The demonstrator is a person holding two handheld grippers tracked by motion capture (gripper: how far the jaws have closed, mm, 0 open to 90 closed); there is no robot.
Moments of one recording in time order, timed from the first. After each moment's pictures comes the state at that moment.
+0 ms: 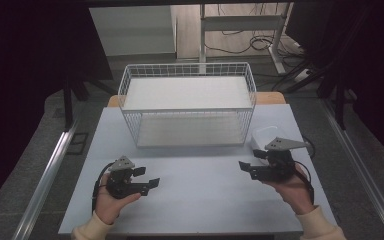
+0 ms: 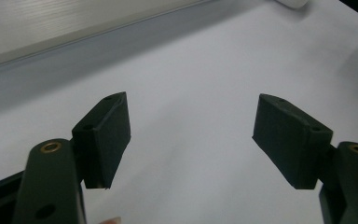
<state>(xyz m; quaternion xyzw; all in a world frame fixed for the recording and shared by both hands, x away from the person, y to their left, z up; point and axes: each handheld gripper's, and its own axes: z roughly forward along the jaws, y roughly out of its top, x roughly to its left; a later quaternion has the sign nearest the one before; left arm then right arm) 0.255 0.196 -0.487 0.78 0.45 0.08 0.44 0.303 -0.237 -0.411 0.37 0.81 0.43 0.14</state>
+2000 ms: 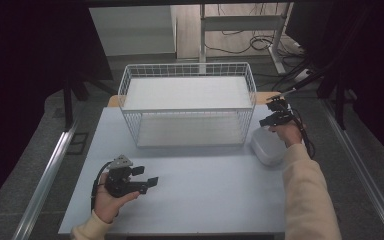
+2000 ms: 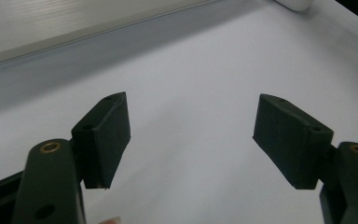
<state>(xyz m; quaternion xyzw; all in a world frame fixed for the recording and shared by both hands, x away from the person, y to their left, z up) 0.258 0.200 -0.488 0.77 0.45 0.08 0.44 0.500 -0.276 -0.441 0.53 0.80 0.25 0.11</state>
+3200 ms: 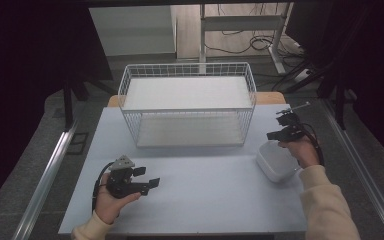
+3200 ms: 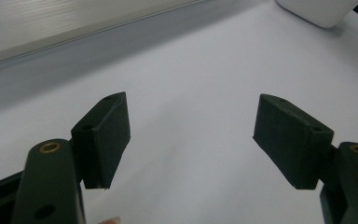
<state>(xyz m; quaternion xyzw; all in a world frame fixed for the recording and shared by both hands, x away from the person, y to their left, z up) 0.256 0.196 -0.487 0.78 0.45 0.08 0.44 0.433 -0.298 -0.428 0.51 0.81 0.28 0.12</state>
